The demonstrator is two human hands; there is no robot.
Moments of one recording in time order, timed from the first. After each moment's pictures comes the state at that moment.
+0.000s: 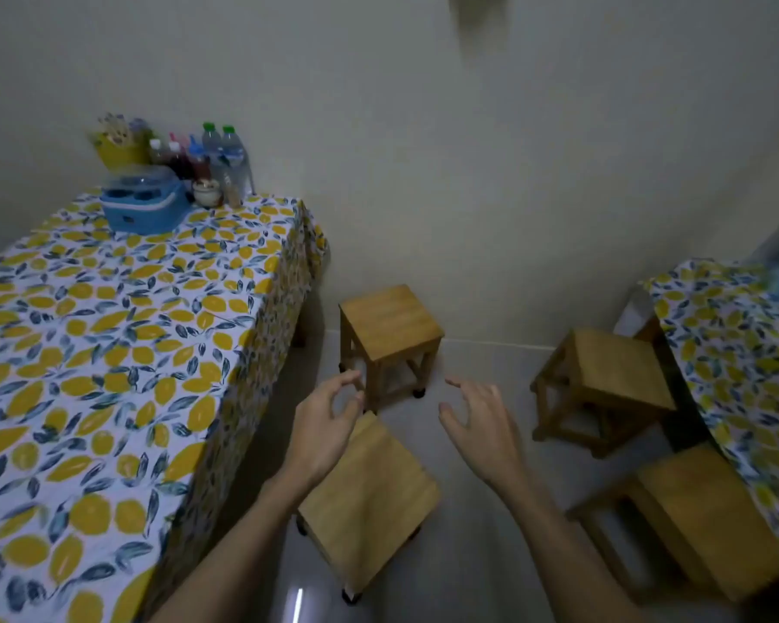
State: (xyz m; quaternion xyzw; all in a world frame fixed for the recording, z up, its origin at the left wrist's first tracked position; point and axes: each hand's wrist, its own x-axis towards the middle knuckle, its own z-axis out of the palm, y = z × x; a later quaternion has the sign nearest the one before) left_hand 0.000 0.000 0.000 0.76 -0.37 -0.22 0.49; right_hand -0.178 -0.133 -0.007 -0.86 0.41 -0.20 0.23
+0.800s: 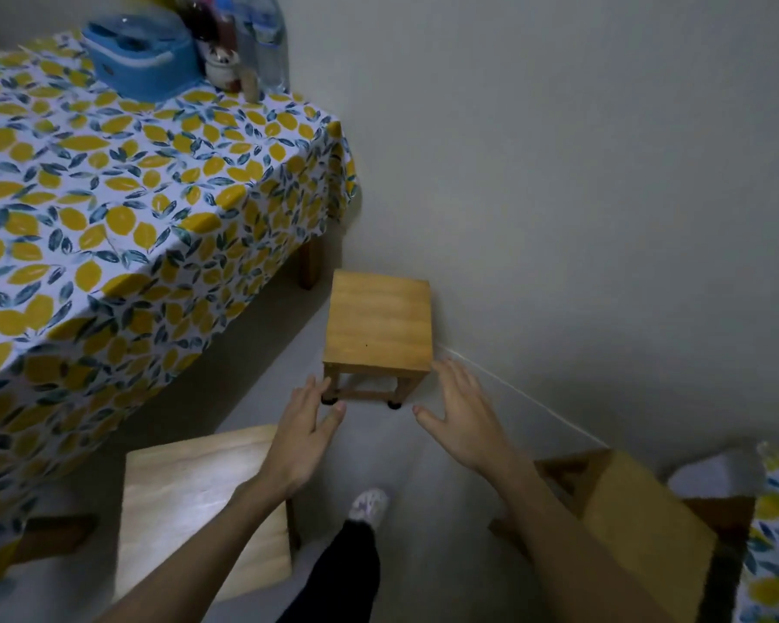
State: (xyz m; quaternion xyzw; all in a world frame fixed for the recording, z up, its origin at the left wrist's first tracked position) left_hand -0.016 -0.344 -0.119 0.83 -0.11 -0.31 0.46; right_hand -0.092 -0.563 -0.088 -0.95 0.16 0.08 0.24
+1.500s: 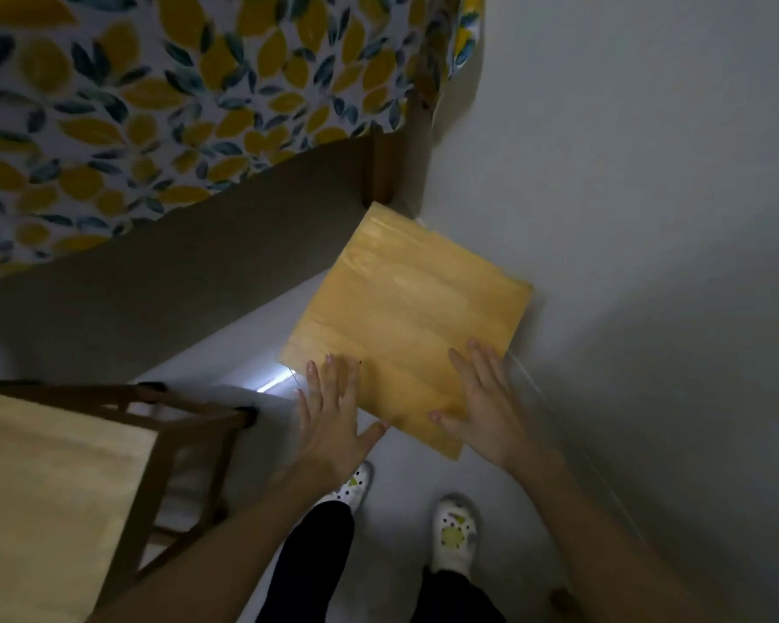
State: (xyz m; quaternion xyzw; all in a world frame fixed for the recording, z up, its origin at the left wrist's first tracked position) left_hand 0.114 -0.578 -0.443 0.92 0.03 -0.31 0.24; right_hand 0.141 -0.802 -0.436 -0.94 -0.05 0.27 0.23
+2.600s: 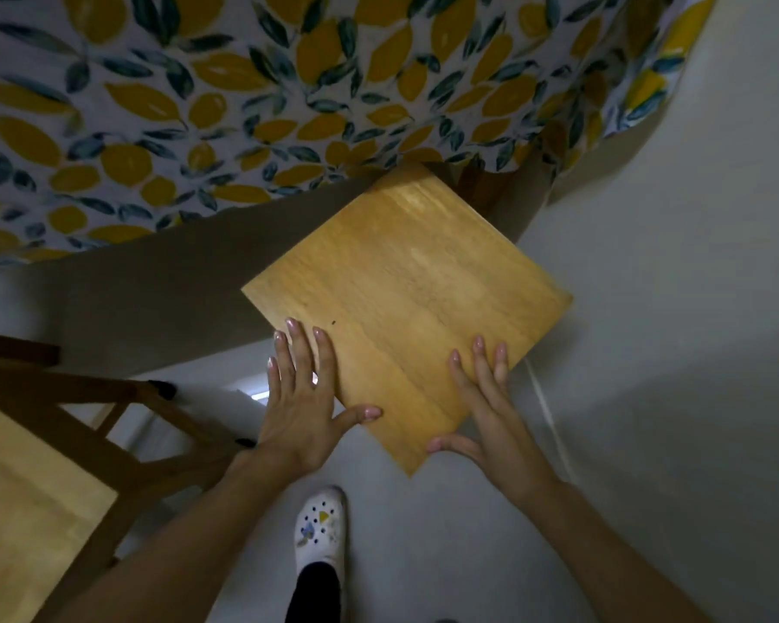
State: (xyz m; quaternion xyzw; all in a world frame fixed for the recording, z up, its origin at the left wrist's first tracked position) left_hand 0.235 -0.505 -0.503 0.94 0.13 -0.24 0.22; right_hand 0.283 -0.744 -0.525 -0.90 -0.25 0.18 0.32
